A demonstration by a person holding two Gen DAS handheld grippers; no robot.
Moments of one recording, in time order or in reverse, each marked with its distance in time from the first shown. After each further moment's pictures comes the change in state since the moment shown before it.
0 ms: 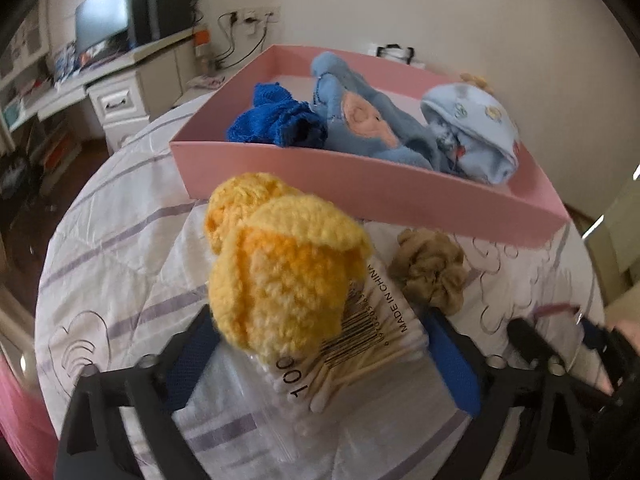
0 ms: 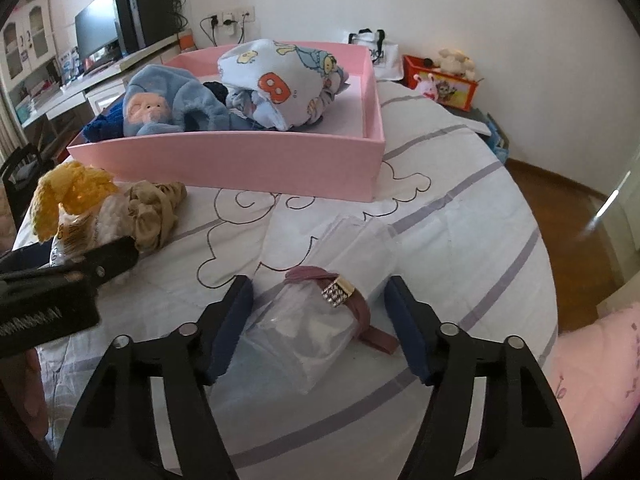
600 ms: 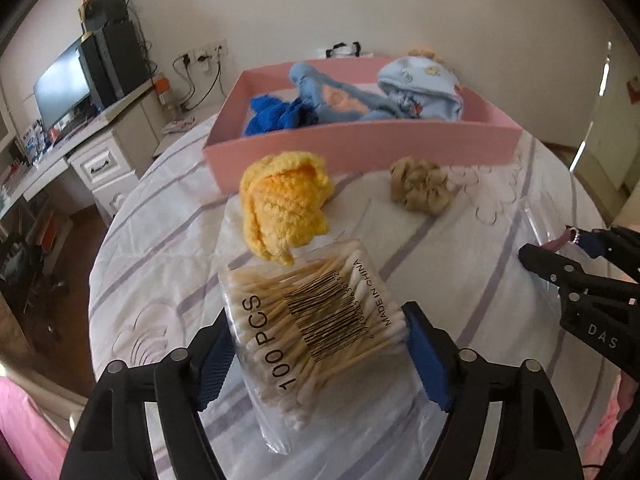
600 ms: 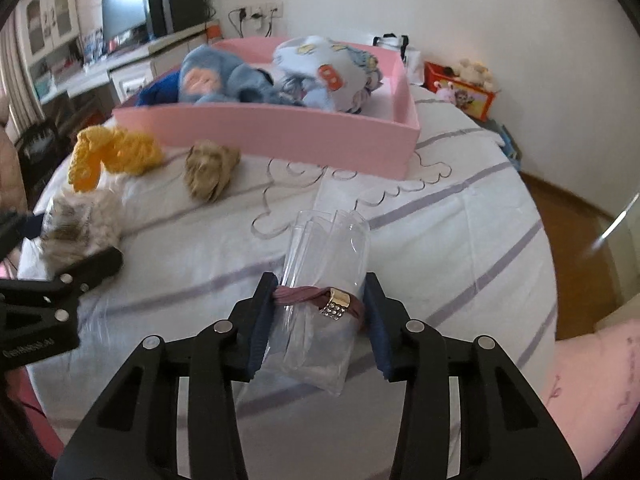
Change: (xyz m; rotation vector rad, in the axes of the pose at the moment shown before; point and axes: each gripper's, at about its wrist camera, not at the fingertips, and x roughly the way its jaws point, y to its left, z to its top) left arm -0.045 0.022 -0.057 0.282 -0.057 -0.001; right arm -0.025 0.026 -0.025 -0.091 0.004 0.013
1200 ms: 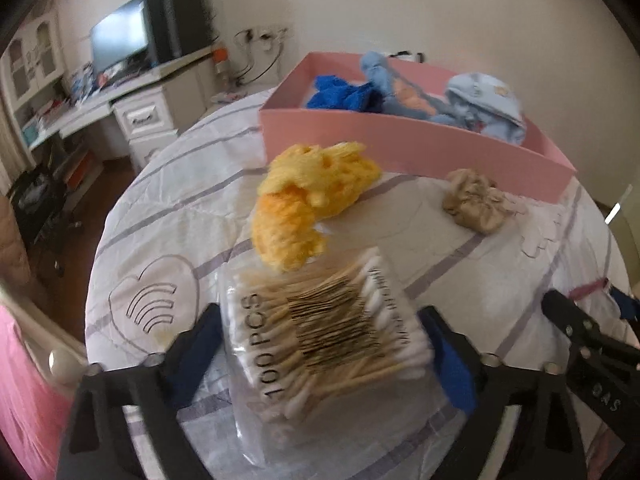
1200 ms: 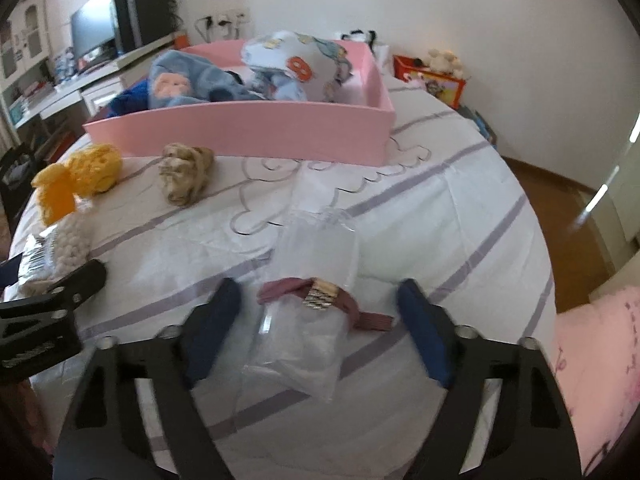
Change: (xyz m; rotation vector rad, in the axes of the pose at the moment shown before) left arm 0.007 0.006 -0.005 -0.225 0.002 0.088; right arm 0.004 0.000 -0.005 0.100 -0.017 -0.049
